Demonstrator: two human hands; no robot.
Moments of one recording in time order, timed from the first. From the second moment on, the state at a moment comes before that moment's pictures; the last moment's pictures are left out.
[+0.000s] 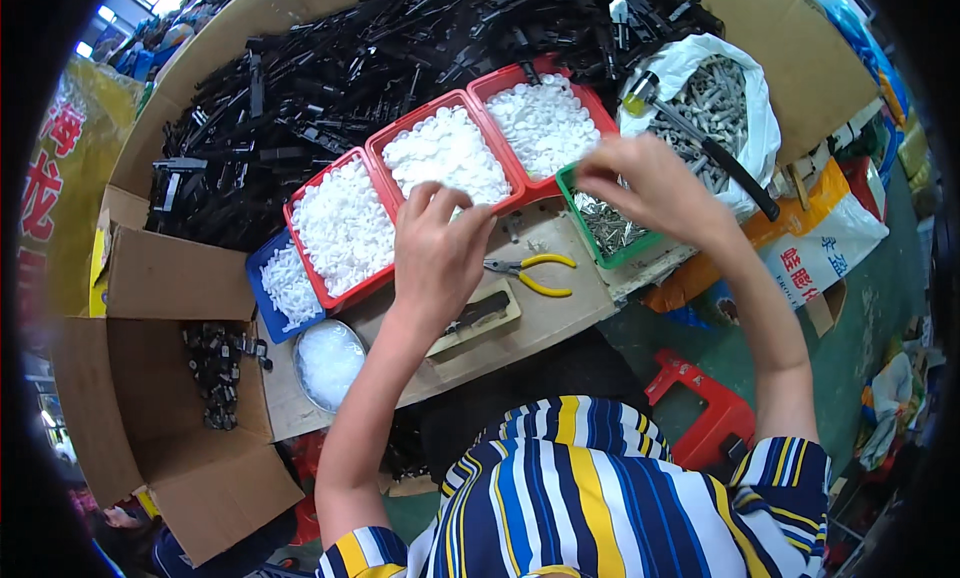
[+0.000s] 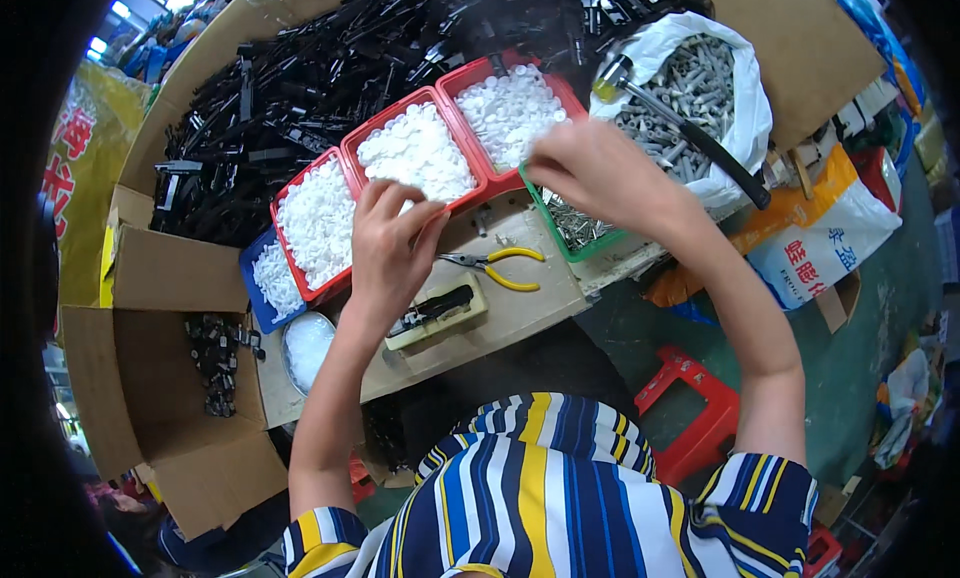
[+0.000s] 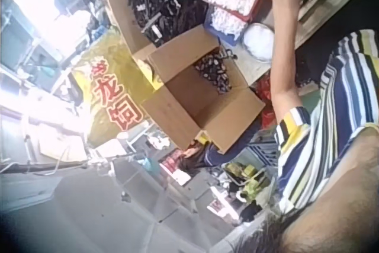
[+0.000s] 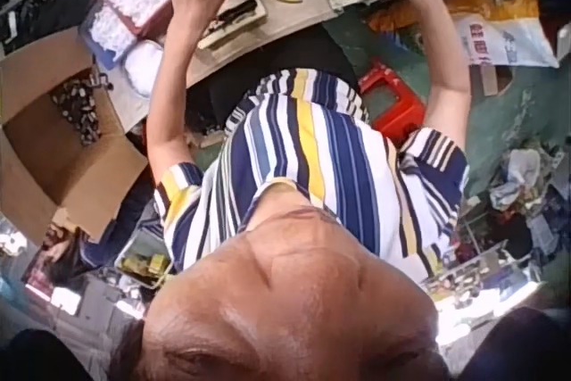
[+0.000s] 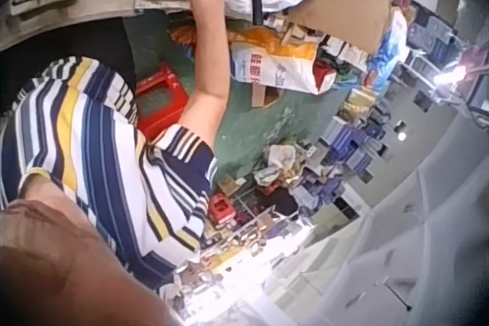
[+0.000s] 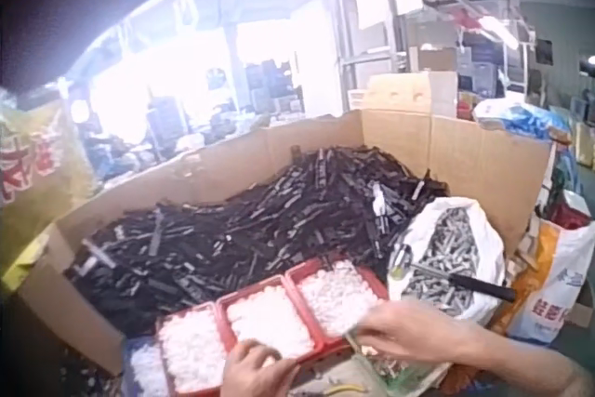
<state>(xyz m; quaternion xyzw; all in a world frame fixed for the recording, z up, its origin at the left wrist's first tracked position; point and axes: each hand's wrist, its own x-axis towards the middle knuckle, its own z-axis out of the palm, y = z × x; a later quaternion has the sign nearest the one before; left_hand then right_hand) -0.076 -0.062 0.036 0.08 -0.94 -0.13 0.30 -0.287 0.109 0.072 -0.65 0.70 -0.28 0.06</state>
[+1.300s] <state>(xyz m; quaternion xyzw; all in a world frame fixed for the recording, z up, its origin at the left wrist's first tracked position) -0.207 -0.065 0.014 0.07 -0.88 -0.40 0.25 -0.259 0.153 0.003 -0.42 0.75 -0.51 0.04</state>
